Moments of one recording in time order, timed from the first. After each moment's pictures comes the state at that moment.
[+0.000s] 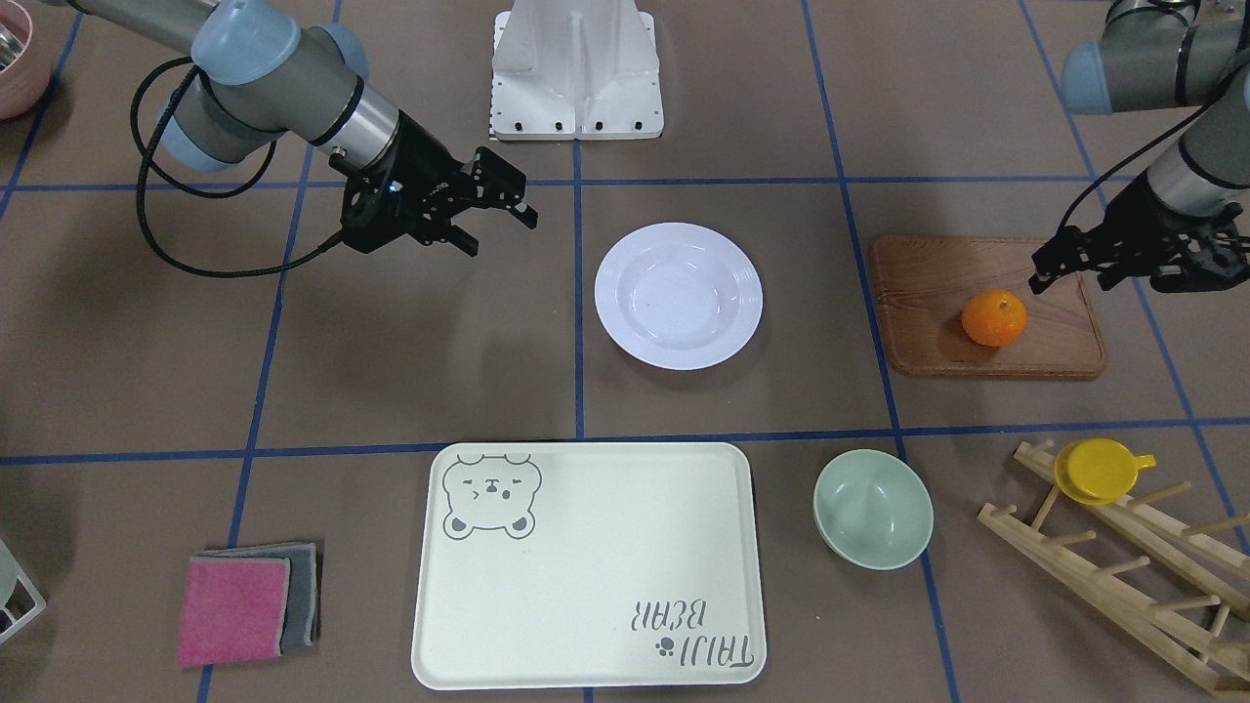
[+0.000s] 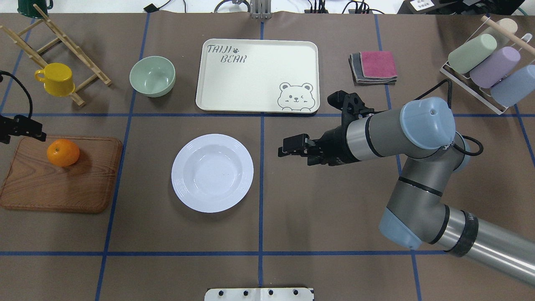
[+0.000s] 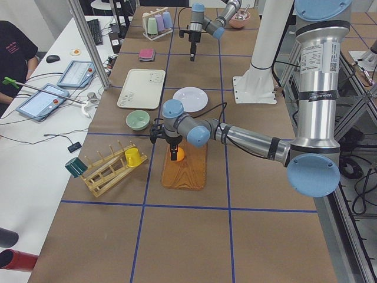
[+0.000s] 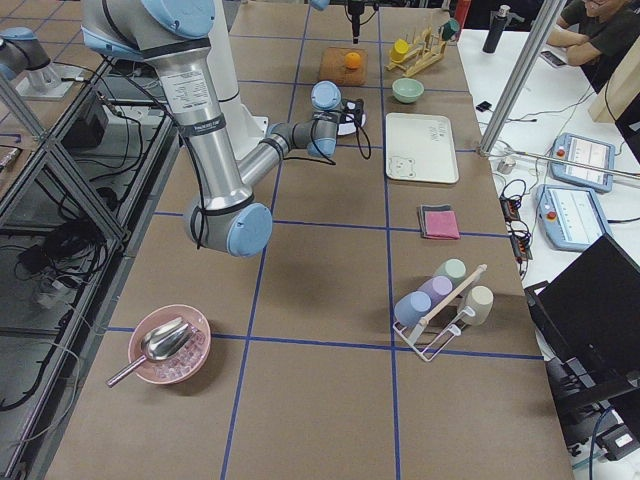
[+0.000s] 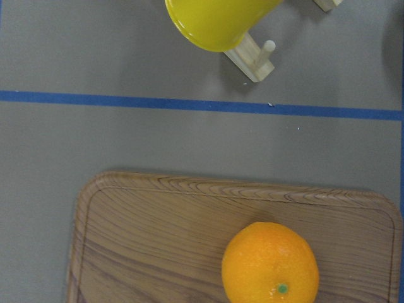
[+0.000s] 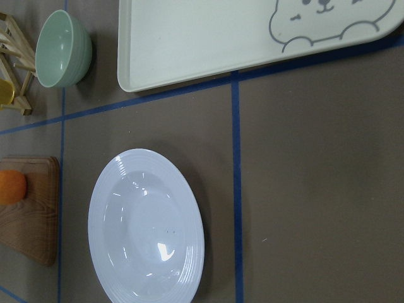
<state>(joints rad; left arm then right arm) -1.03 -1.54 -1.81 -1.93 -2.21 -0.82 0.57 -1.18 1.78 -0.76 2.01 1.51</state>
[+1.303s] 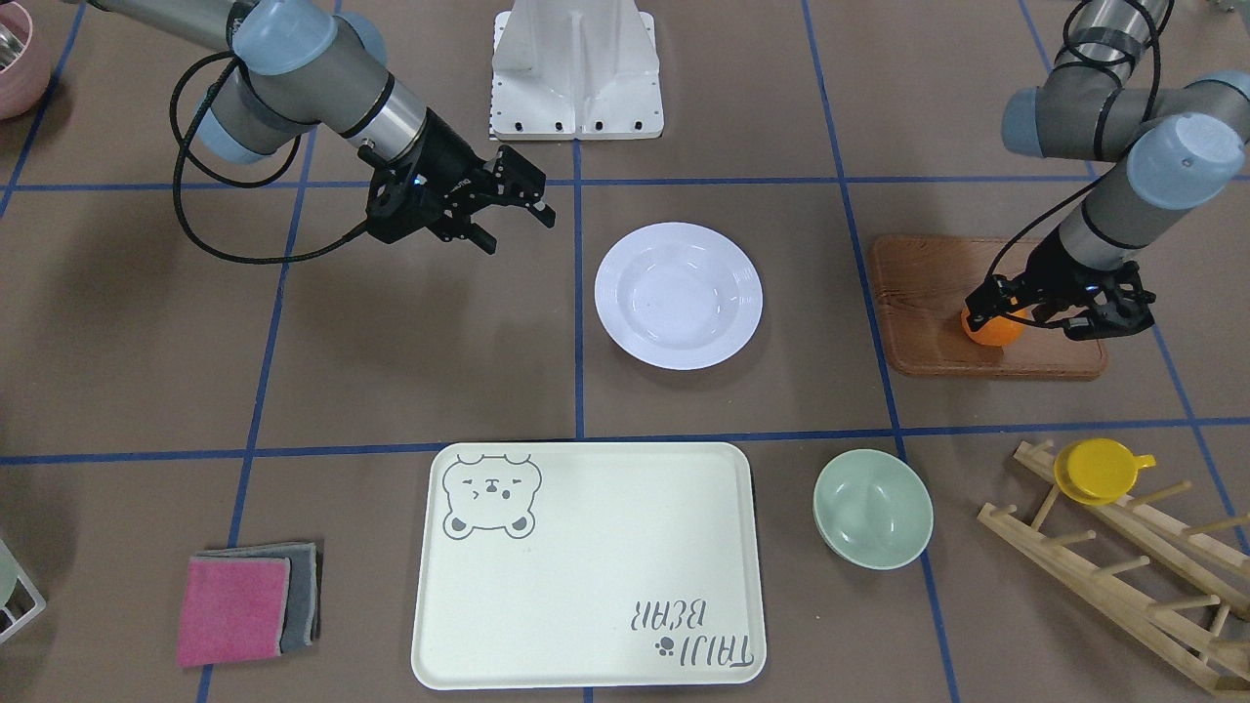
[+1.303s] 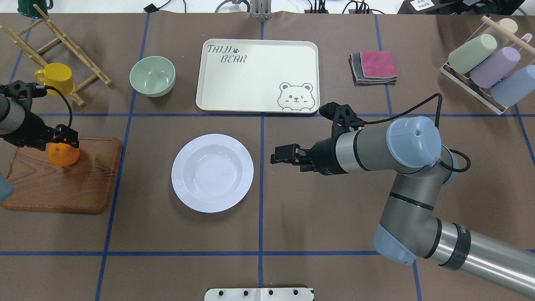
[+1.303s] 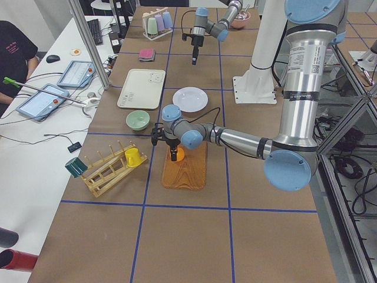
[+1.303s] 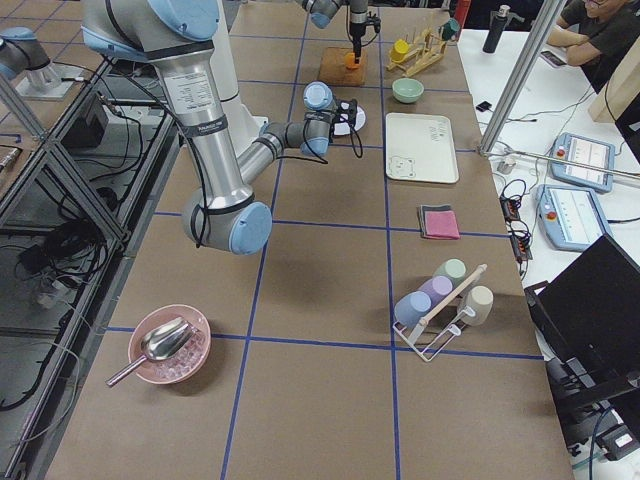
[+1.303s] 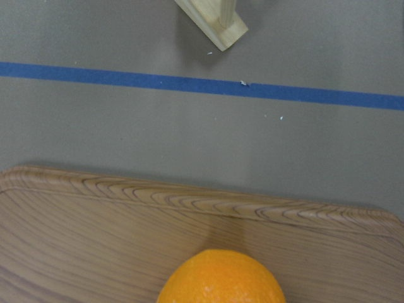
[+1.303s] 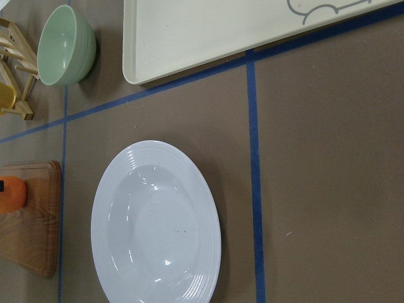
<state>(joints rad) -0.94 -1.63 -1.65 -2.03 -2.16 -0.93 0.52 -1.18 1.78 -0.76 1.93 1.52</state>
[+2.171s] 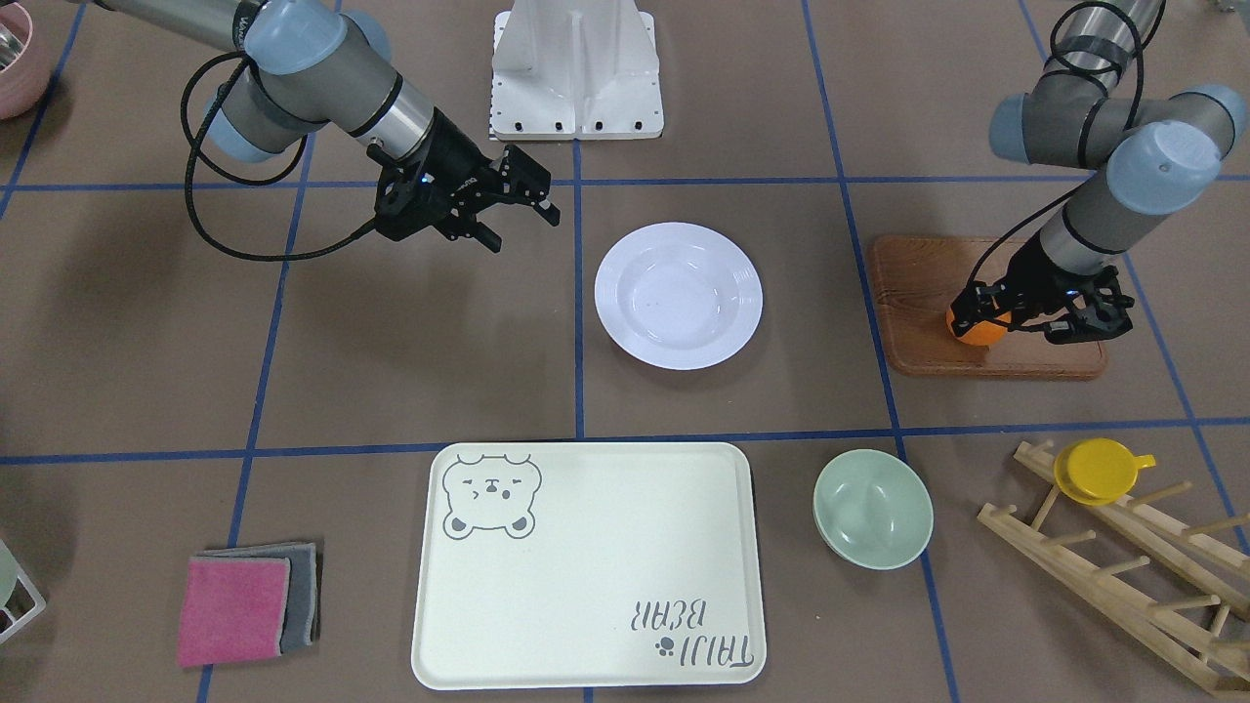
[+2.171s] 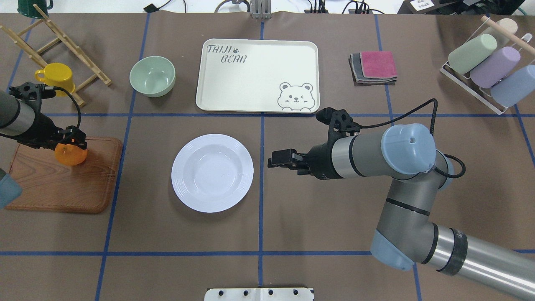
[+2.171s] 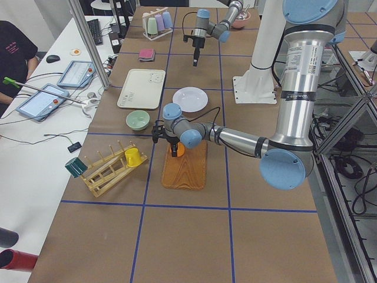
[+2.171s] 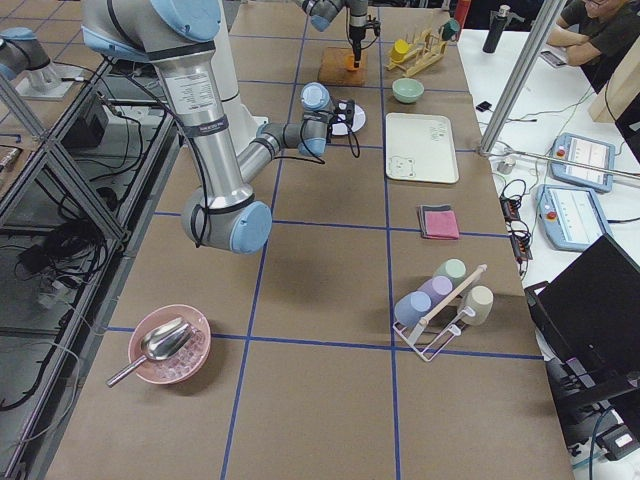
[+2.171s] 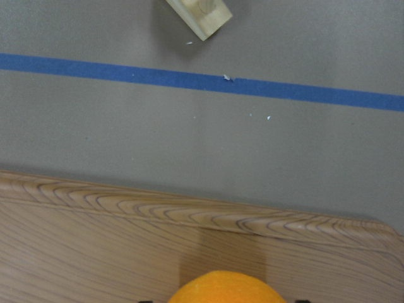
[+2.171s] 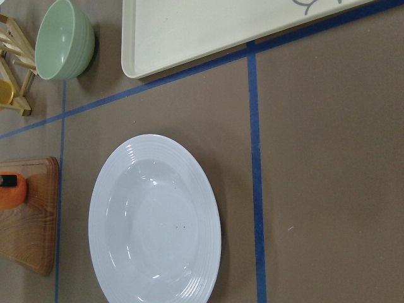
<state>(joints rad) -0.92 -1.66 -1.67 -2.02 -2.17 -0.97 0.48 -1.17 1.77 -0.75 1.87 1.52</state>
